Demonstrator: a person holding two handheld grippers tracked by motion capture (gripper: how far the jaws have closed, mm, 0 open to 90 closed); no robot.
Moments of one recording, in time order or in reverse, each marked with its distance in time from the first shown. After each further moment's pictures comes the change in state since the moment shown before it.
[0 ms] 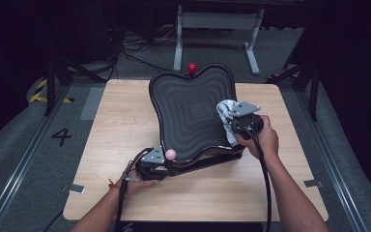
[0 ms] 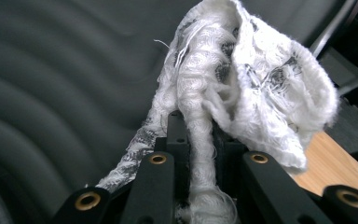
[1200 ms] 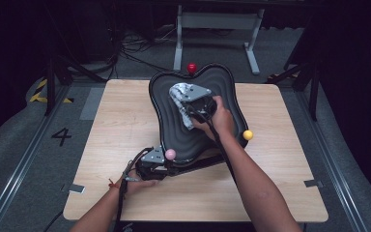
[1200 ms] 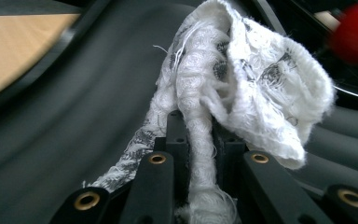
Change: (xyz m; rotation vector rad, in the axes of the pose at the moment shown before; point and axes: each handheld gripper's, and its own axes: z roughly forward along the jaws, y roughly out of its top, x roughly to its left) left arm 0.001 0.000 0.000 0.005 -0.001 0.000; right arm 0.052 0.107 0.046 -0.173 0.078 -0.109
